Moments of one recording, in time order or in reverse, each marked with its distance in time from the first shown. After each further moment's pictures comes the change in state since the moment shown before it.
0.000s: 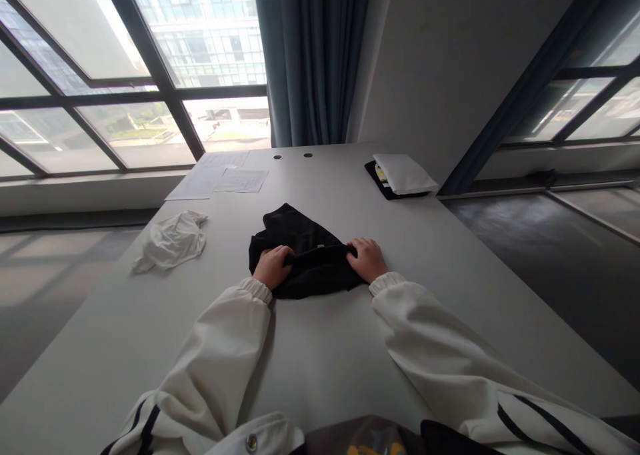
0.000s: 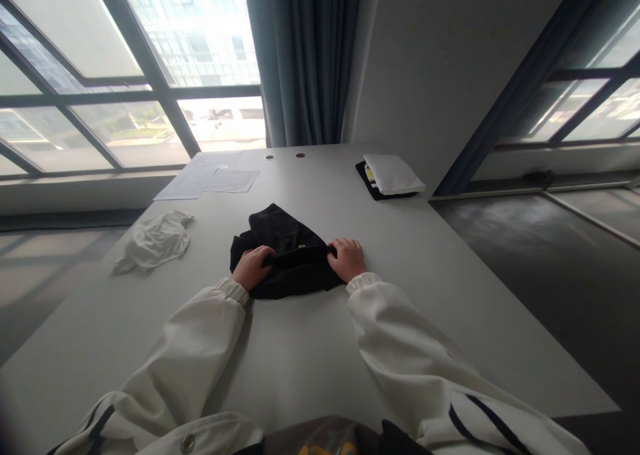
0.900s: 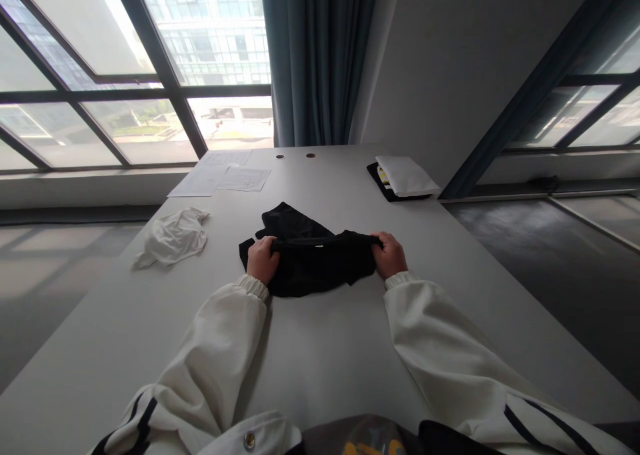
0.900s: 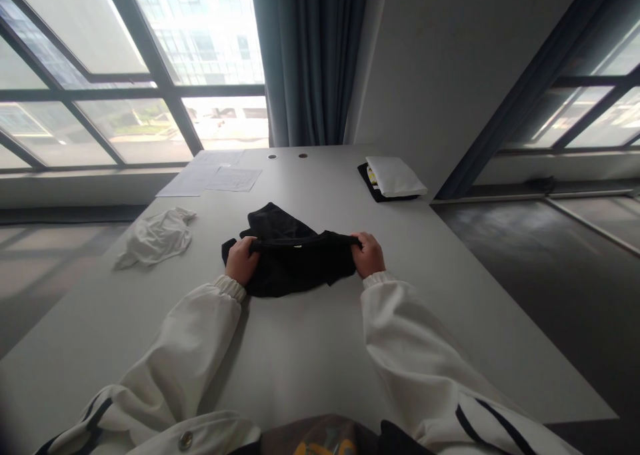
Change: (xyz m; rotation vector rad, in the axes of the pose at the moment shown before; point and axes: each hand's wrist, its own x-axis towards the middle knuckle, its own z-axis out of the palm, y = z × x) left_hand 0.001 -0.016 -0.009 -0.046 0.313 -0.206; right_hand 0.003 0.039 -0.031 0.263 0.218 0.054
